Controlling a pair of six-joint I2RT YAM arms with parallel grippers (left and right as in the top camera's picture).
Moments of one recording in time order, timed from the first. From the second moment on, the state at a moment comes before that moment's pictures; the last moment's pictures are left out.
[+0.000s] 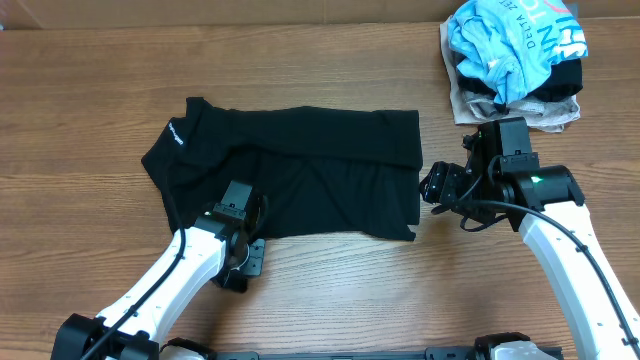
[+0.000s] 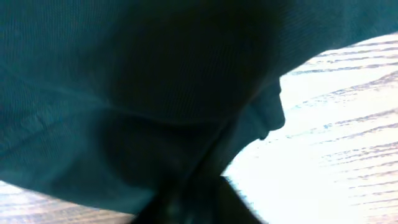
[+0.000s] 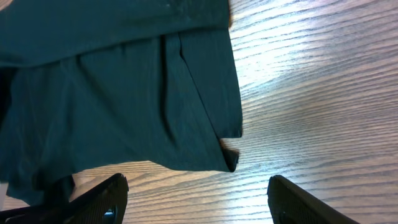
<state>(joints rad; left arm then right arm) -0.34 1.40 0.70 -0.85 -0.05 -0.24 0.13 1.32 1.05 -0.94 -0.25 0.46</state>
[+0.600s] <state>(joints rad) -0.34 1.43 1.14 -1.25 -0.04 -0.23 0.13 1.32 1.05 -0.96 -0.25 0.46</state>
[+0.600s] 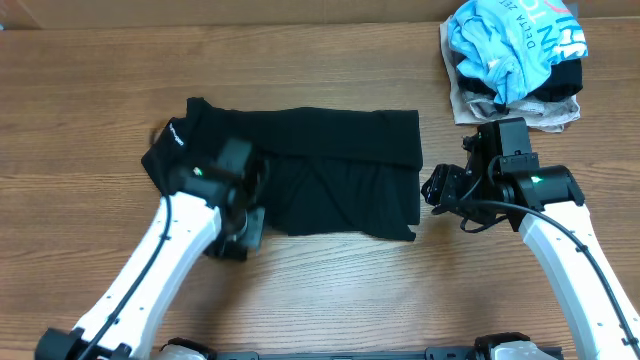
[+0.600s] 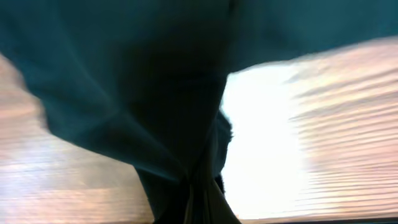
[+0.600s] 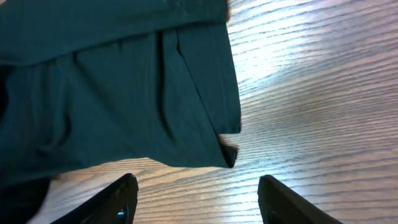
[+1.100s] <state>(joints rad) -0.34 1.43 1.29 -1.29 -0.08 -0.23 0.13 1.48 0.91 -0.81 -0.25 0.46</state>
